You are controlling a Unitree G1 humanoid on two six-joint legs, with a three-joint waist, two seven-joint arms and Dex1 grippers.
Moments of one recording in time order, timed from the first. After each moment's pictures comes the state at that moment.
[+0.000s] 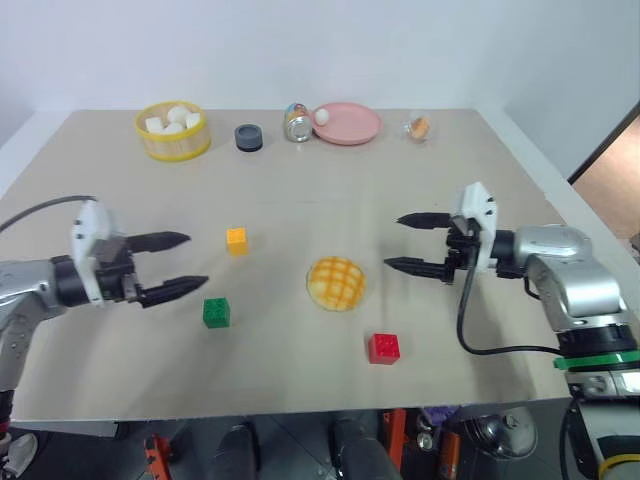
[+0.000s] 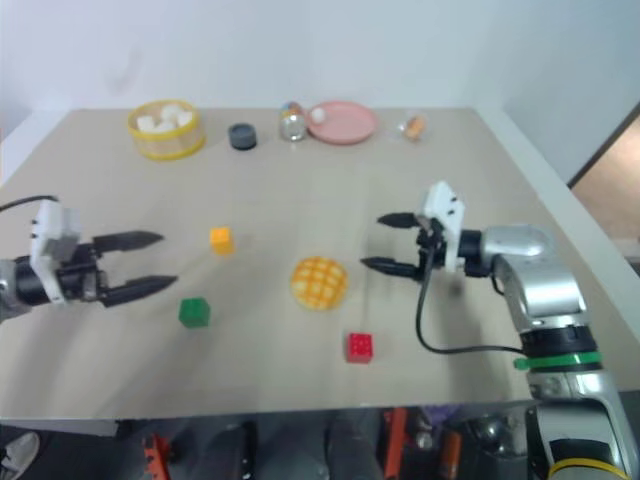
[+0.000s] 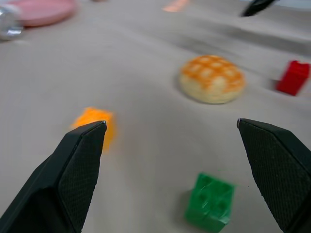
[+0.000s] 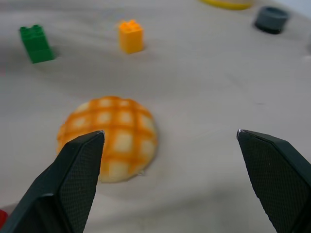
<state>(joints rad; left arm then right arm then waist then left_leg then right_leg) -0.24 0.88 0.22 -0.20 -0.64 0.48 -1.17 -0.63 -0.72 0.09 0.18 0.34 0.28 1.22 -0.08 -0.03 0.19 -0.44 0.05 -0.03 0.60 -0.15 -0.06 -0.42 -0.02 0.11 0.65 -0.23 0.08</state>
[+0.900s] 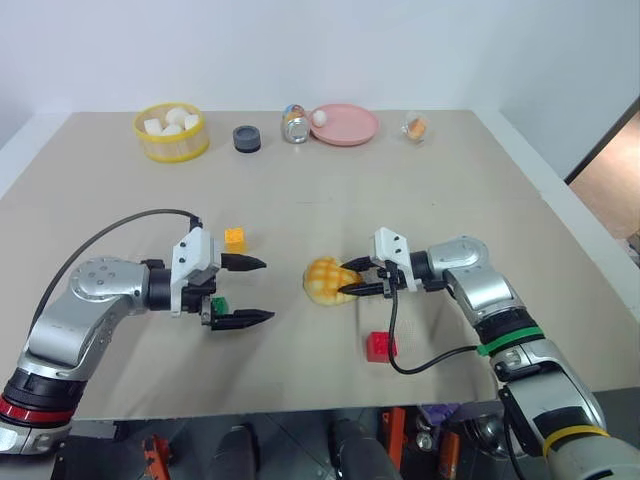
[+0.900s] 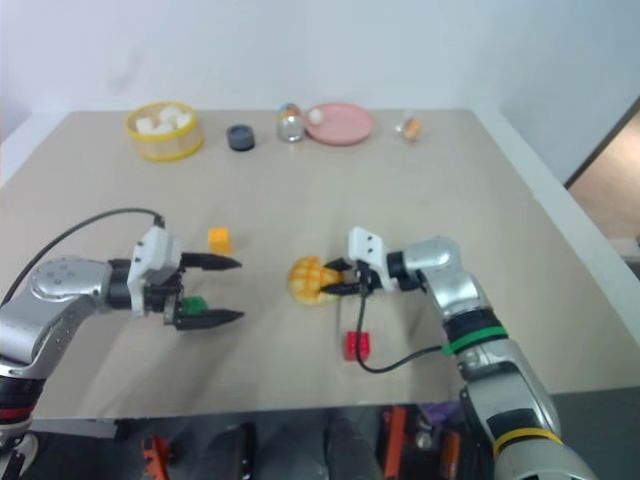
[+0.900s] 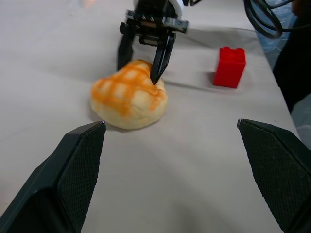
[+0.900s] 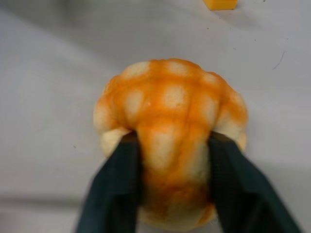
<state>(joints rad) -0.35 0.77 -0.02 -0.25 -0.51 0.41 -1.15 -0.75 -0.51 0.27 0.53 0.10 -0.07 1.30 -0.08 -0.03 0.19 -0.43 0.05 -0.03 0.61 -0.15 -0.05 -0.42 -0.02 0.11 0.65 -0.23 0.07</state>
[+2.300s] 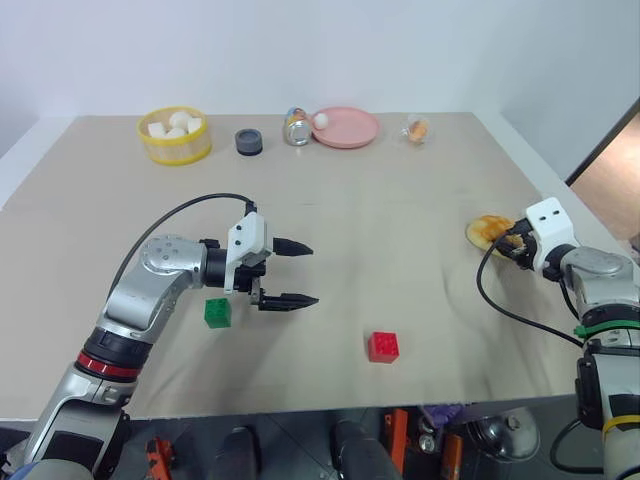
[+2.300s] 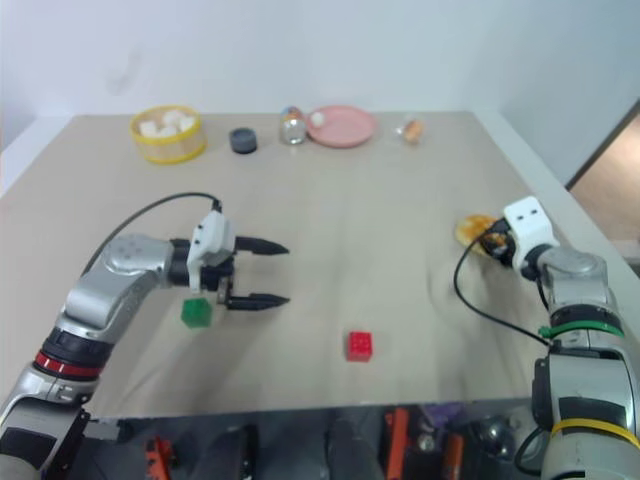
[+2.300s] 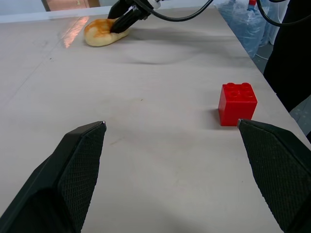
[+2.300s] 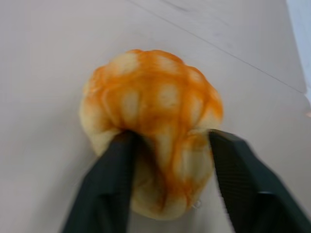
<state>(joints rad) -0.58 0.56 -0.19 -0.05 -0.39 0.32 -1.21 -0.86 -0.80 -0.05 1.13 -0.02 0.00 0.63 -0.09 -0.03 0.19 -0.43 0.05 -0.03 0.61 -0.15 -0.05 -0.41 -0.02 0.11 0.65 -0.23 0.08</state>
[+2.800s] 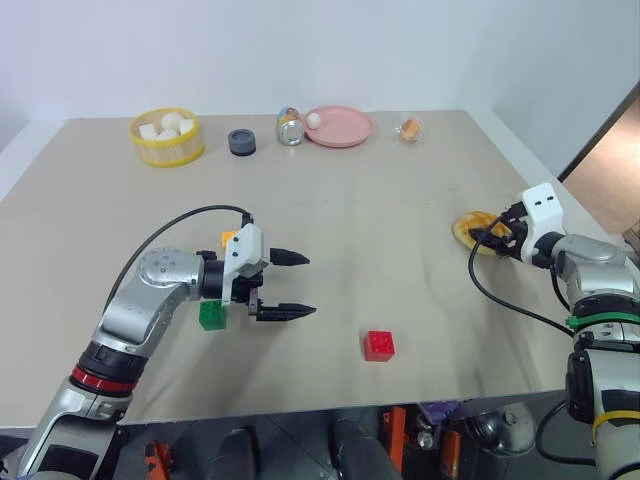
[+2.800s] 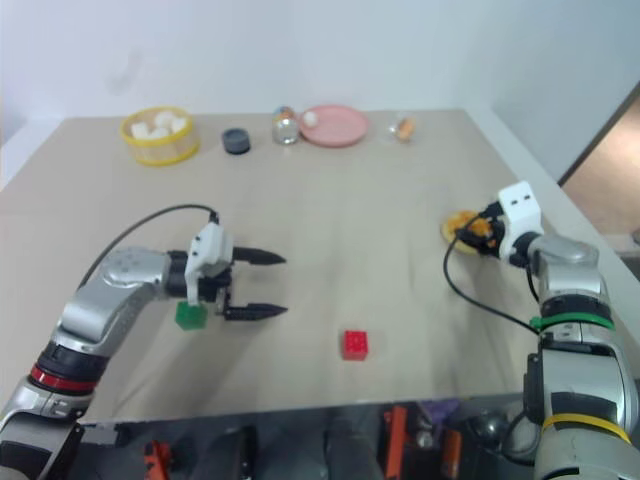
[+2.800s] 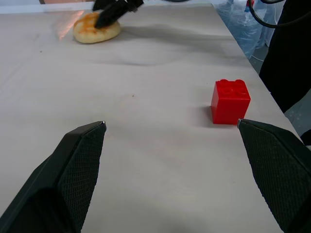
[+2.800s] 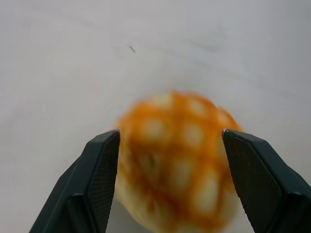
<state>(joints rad) -0.51 0.57 -0.18 -0.10 -0.40 0.34 -1.18 -0.87 -0.77 -0.11 0.97 0.08 0.11 0.78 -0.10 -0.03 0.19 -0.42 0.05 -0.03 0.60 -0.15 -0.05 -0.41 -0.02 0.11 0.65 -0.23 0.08</state>
